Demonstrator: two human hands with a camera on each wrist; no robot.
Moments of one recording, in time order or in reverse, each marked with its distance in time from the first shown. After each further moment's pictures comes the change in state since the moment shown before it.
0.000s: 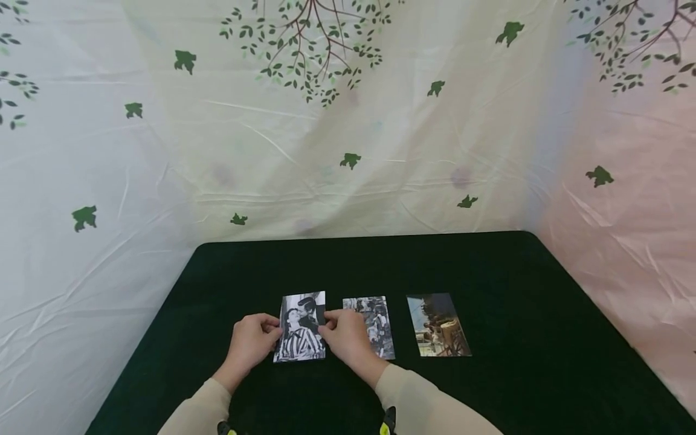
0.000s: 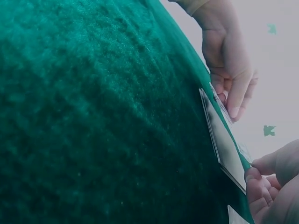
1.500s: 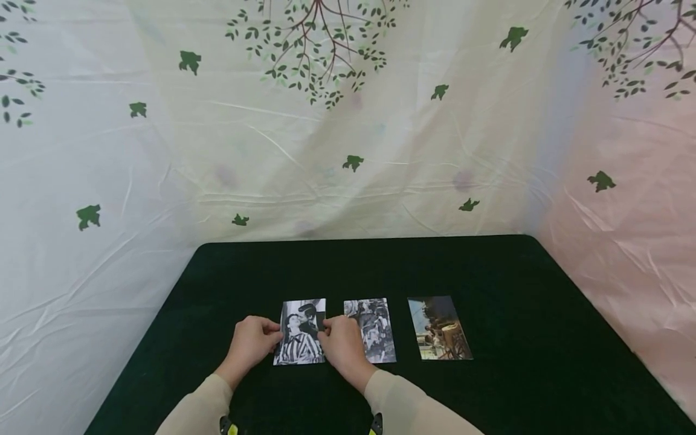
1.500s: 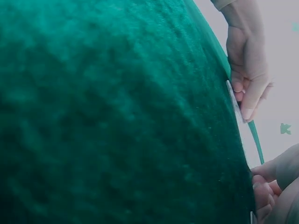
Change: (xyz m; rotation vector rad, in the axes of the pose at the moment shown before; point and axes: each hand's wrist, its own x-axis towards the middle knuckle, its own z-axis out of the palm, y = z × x) left_hand 0.007 -0.010 0.002 0.032 -0.057 -0.022; right_hand 0.002 0.003 0.021 -0.155 0.084 -0.006
